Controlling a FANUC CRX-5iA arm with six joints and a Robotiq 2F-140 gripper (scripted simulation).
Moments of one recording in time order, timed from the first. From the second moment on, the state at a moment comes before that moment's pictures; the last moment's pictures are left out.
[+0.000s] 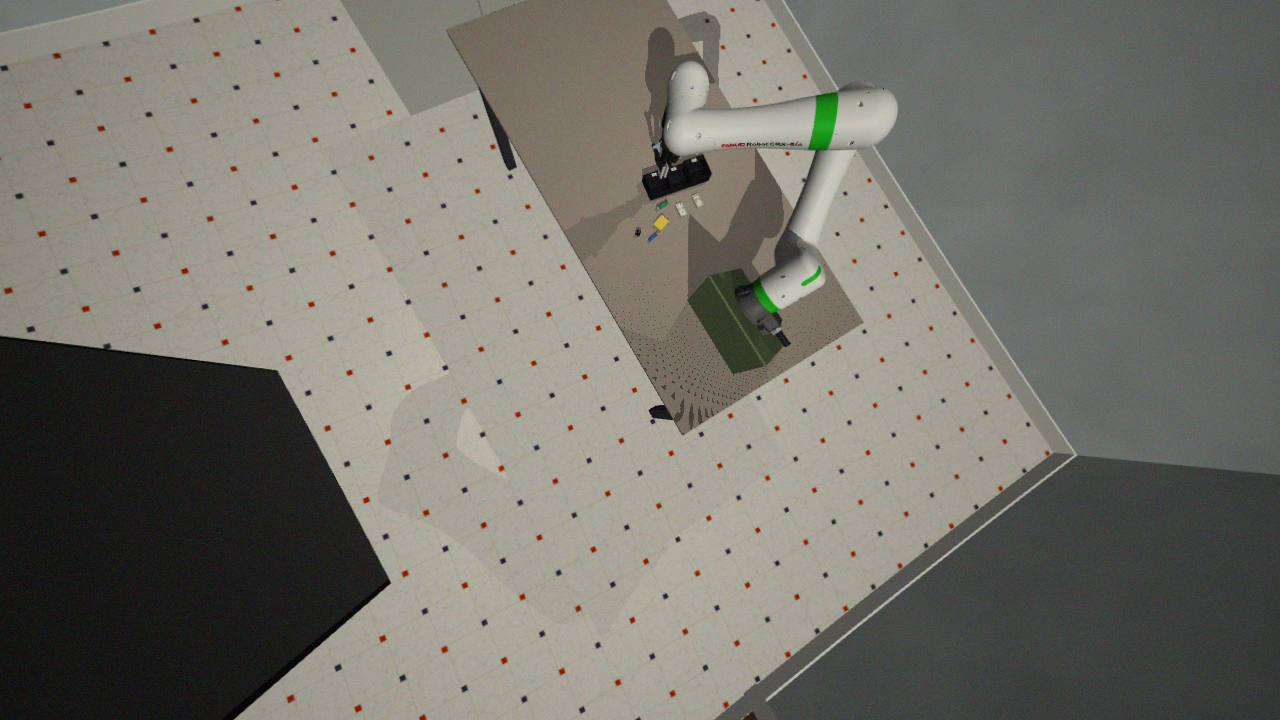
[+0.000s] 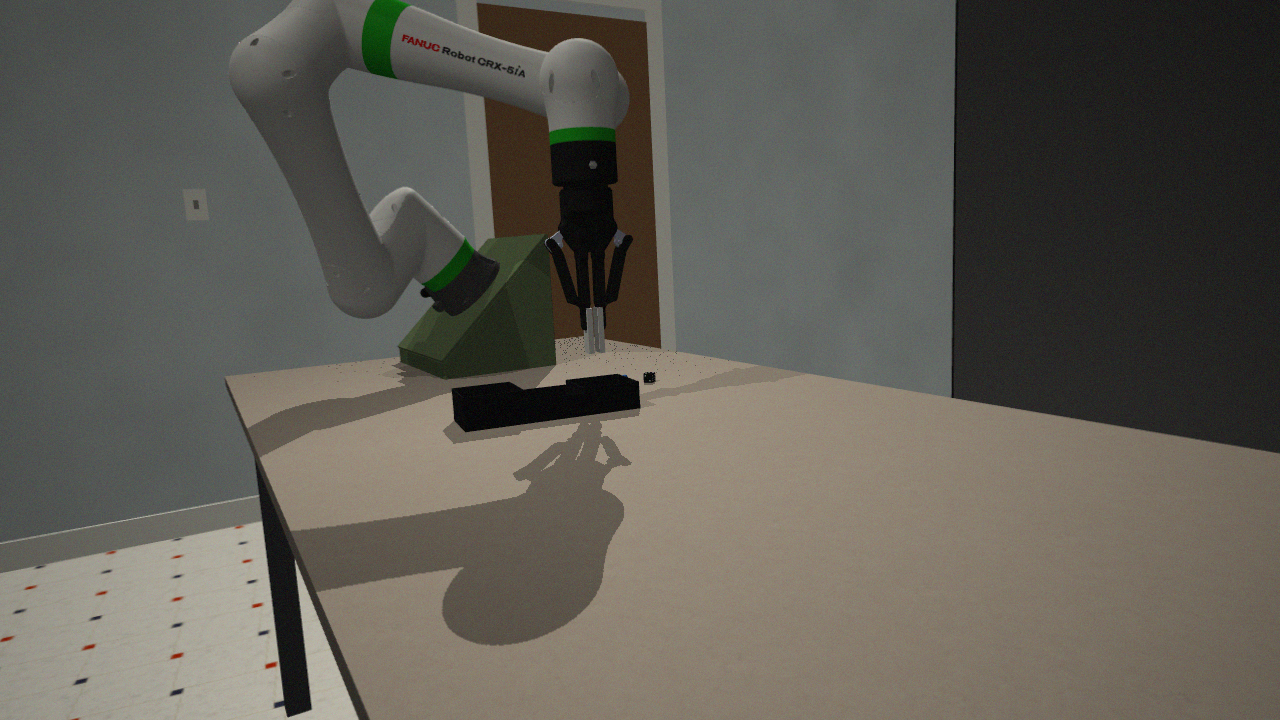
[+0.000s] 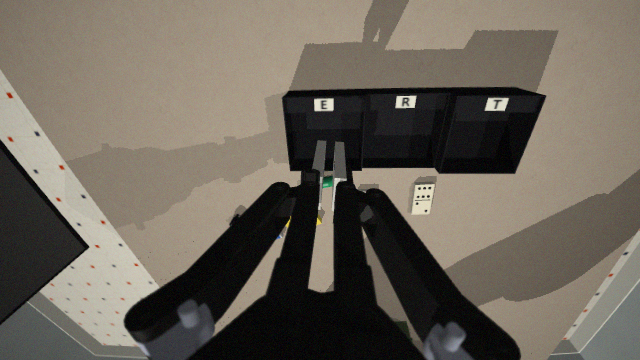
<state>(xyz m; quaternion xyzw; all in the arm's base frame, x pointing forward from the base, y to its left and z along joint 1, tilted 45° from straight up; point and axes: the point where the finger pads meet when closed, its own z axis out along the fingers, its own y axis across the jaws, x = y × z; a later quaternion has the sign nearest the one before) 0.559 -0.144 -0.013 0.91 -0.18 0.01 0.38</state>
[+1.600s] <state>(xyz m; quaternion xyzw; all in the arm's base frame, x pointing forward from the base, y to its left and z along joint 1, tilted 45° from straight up) 0.488 -0.029 -0.077 0.91 0.16 -0.13 0.36</state>
